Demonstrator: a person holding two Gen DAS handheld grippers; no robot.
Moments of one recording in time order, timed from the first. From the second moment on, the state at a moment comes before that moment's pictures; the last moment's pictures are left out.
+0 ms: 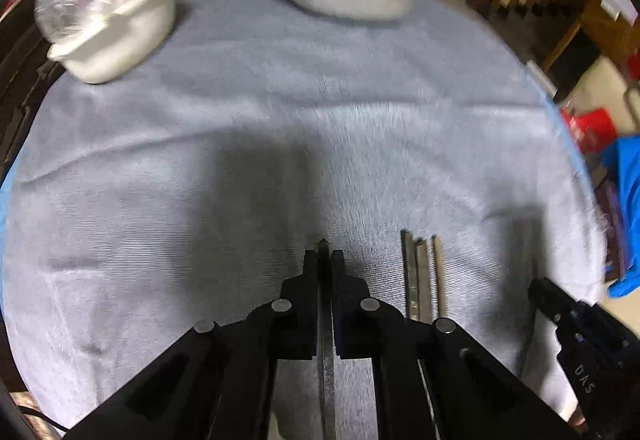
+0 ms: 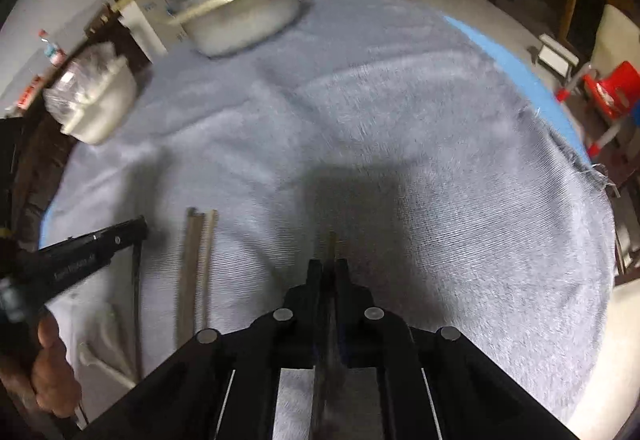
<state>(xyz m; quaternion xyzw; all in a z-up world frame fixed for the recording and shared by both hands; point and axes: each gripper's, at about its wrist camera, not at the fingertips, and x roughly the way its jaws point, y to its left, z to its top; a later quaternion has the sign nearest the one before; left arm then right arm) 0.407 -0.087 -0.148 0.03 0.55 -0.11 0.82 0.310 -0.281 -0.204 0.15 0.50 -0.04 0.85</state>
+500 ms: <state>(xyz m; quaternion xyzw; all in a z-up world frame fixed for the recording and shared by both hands) 0.240 -0.023 -0.003 -0.04 0.33 -0.15 0.93 0.172 -0.242 -0.089 0.17 0.24 -0.01 0.96</state>
